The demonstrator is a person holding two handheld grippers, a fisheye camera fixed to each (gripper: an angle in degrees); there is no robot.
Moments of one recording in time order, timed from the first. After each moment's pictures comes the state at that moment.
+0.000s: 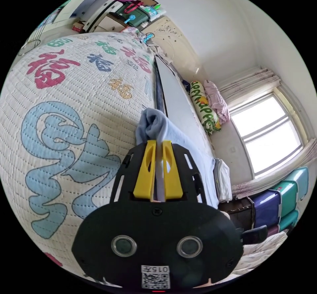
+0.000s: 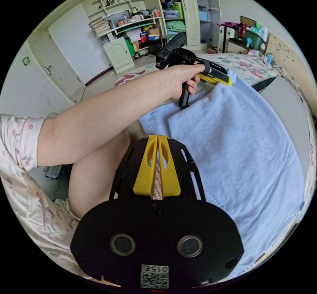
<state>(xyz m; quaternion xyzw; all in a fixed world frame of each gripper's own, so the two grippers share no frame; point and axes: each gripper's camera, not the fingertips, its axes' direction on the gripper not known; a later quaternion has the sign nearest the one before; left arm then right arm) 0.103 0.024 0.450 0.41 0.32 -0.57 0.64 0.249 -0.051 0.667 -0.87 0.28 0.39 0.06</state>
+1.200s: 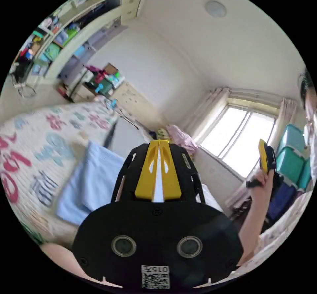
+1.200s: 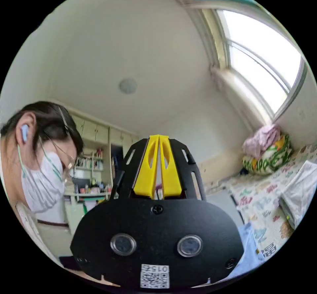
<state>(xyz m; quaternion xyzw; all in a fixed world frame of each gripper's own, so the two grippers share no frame) 0.249 -0.115 0.035 0.66 0.21 -0.50 0.52 0.556 -0.235 1.324 -0.57 0.54 -0.15 0.60</state>
